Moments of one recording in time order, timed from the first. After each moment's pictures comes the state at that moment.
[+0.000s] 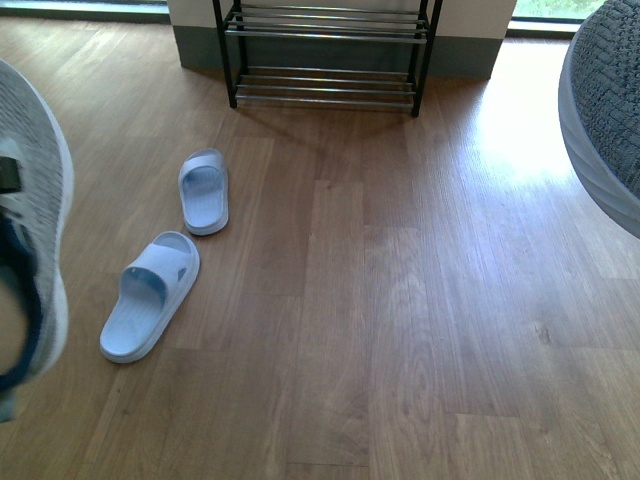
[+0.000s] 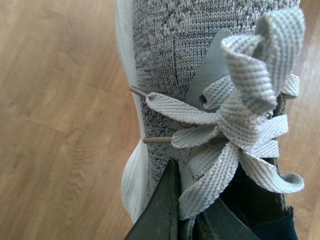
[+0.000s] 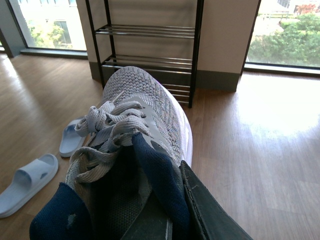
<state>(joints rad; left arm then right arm) -0.11 1.55 0.63 0.10 -0.25 -0.28 -0.20 0.38 0.08 0.26 -0.19 -0.01</state>
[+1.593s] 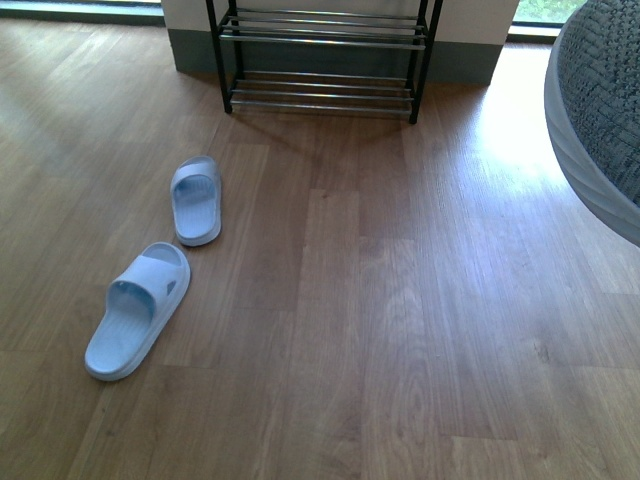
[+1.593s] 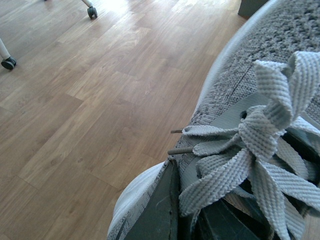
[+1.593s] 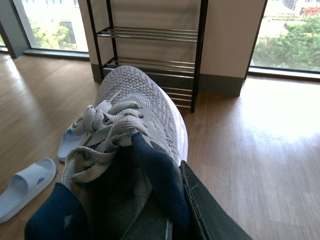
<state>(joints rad) -0.12 0.74 0.31 0.00 -0.49 -0.16 -0.20 0.38 0.08 0.26 -0.20 -0.01</state>
